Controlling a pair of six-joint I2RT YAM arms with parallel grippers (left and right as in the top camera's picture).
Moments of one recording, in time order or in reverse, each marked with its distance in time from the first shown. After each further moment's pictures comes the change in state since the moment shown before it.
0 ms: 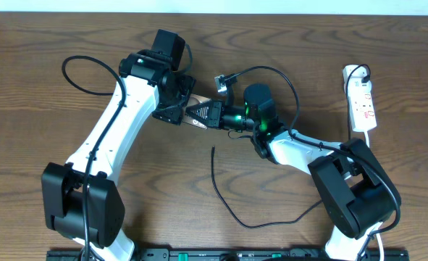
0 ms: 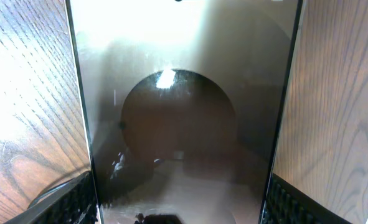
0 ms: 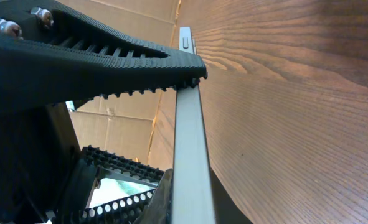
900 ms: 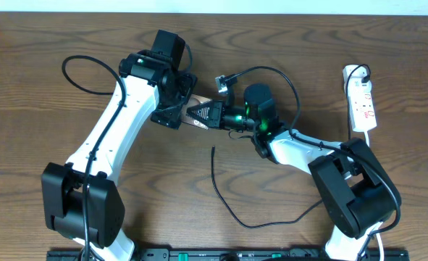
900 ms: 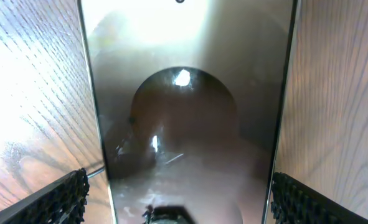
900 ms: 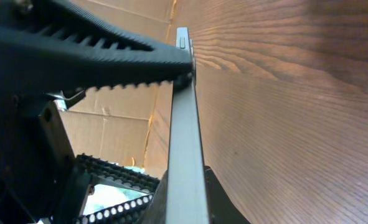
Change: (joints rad) left arm 0.003 0.000 0.000 -0.011 0.008 0.037; right arm -0.009 0.001 0.000 -0.022 0.001 -0.016
